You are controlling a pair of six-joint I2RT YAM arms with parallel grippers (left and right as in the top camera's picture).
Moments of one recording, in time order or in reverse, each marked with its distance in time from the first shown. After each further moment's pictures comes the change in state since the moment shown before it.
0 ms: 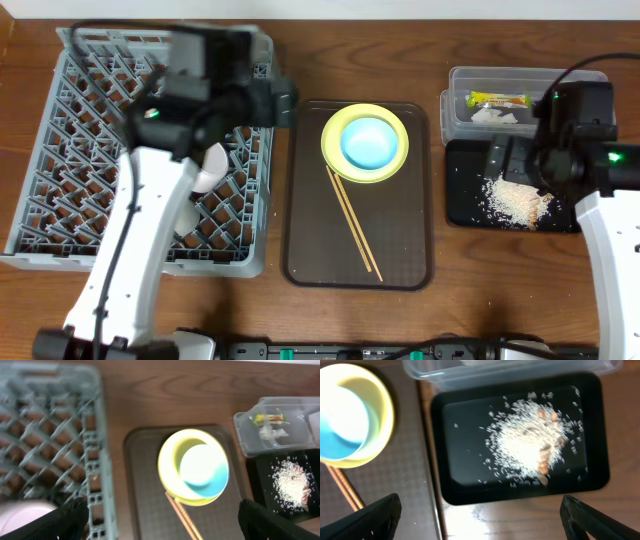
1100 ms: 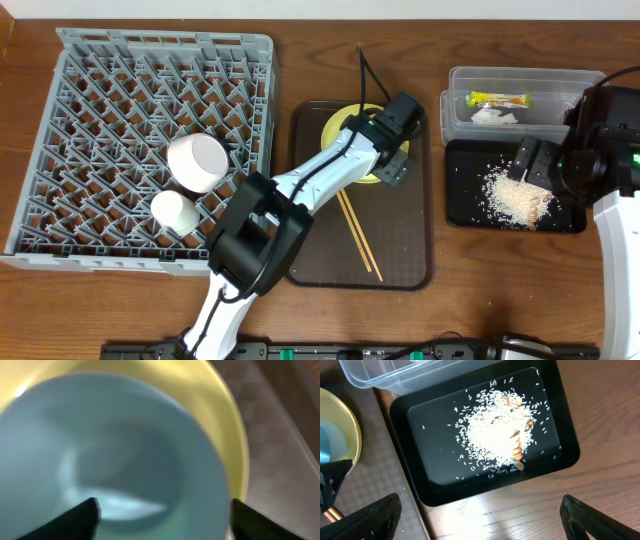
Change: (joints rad) left arm -0.484 0.673 0.077 0.195 -0.306 0.126; right arm -0.108 0.000 0.000 -0.038 0.038 0.046
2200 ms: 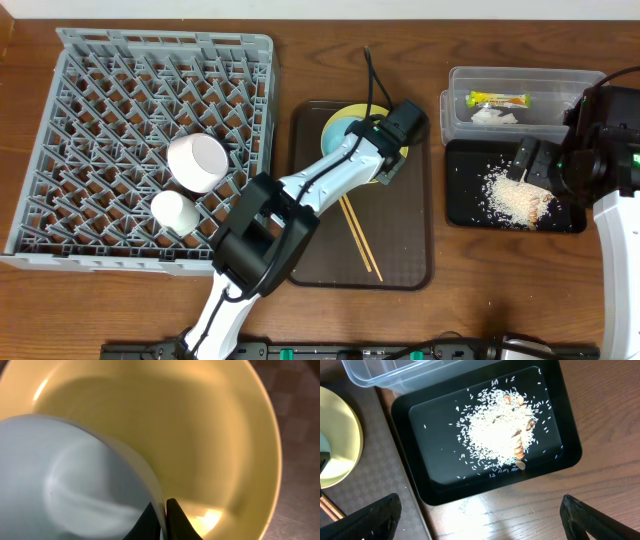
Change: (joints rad) left arm -0.024 0.013 -0.016 0.010 -0.127 -0.001; right arm 0.000 0.000 0.000 -0.002 -0.007 0.000
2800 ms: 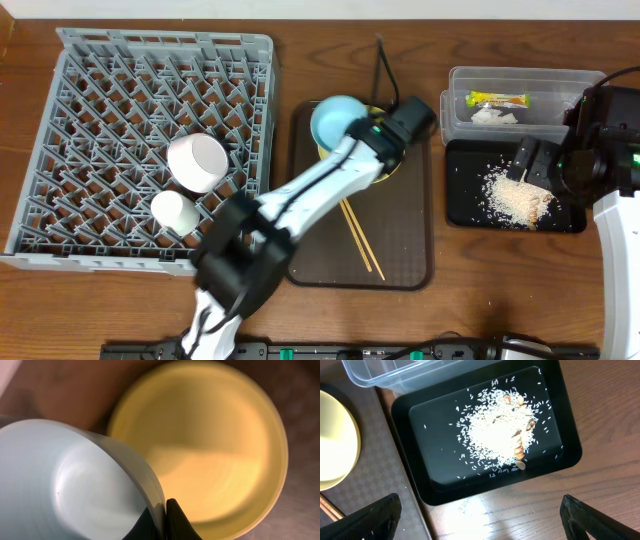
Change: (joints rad) left arm -0.015 -0.167 0.003 -0.082 -0.179 0.100; right arm 0.000 0.000 0.000 0.001 0.000 0.000
